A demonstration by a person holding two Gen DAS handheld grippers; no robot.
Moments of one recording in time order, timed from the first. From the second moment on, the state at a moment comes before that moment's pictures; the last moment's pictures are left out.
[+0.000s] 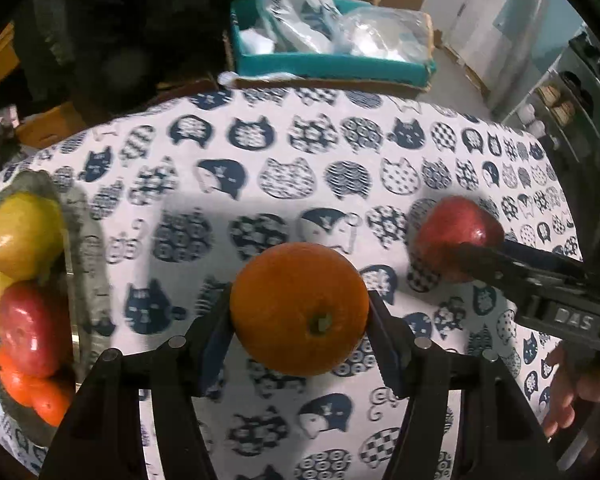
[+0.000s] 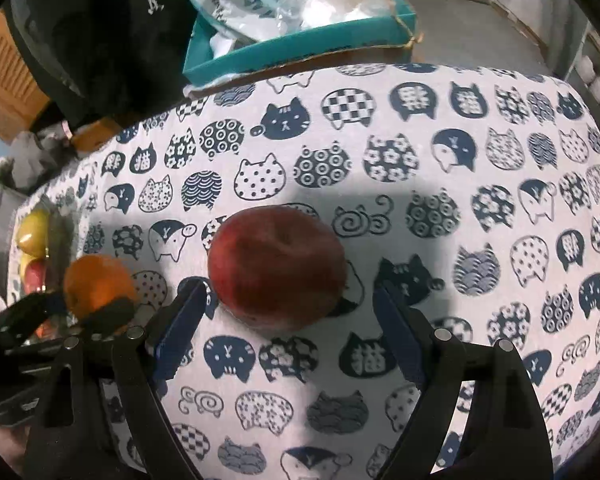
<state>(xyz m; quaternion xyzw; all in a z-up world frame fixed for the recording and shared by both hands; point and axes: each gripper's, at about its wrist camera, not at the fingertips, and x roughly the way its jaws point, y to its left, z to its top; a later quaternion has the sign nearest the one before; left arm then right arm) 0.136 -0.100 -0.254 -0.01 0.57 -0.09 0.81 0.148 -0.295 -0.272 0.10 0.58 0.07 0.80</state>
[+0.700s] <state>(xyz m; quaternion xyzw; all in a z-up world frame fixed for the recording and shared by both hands) 0.135 -0.061 -0.241 -0.03 0.56 -0.07 0.83 0.177 -0.266 -0.307 0.05 0.61 0.04 0.79</state>
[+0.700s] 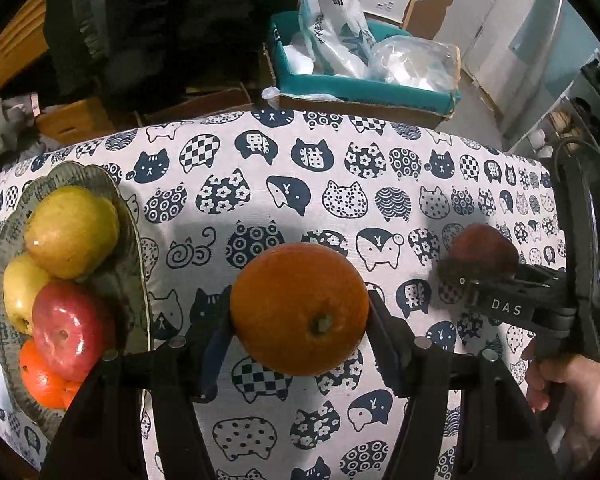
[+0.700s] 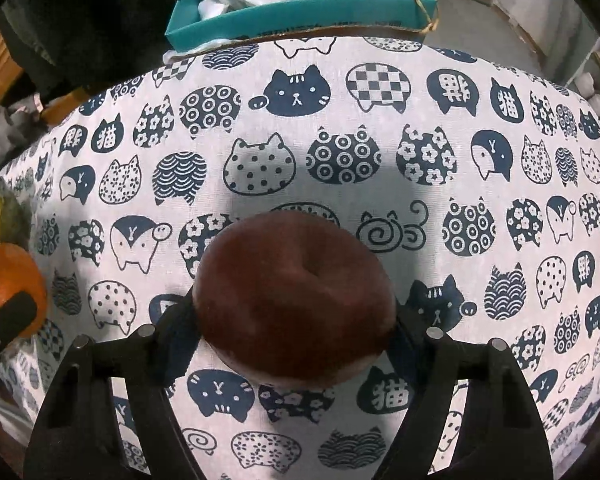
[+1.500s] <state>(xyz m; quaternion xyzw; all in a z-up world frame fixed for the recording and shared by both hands) 0.107 -0.040 -0.177 -0.04 0.50 -0.06 0.87 0.130 -0.260 -0.211 0.01 0.51 0.04 0.86</state>
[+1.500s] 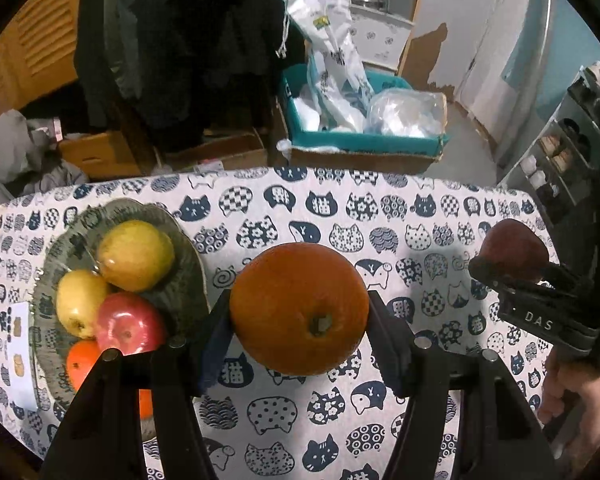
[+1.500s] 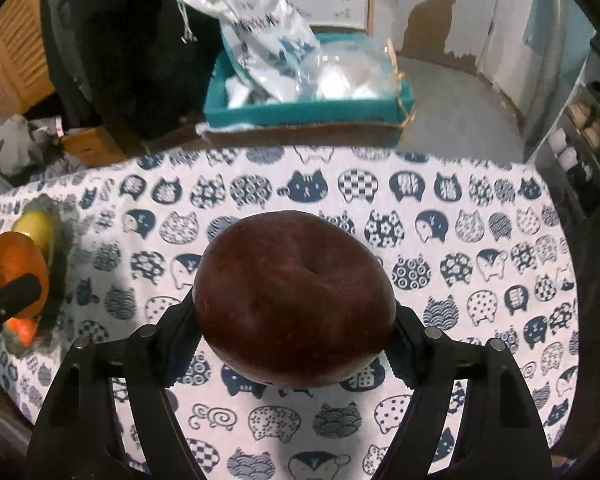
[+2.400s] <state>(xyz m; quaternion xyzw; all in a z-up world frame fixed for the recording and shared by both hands) 0.048 0.023 -0.085 -0.05 0.40 -0.03 0.91 0.082 -0.182 -0.093 -0.03 0.39 0.14 0.91</state>
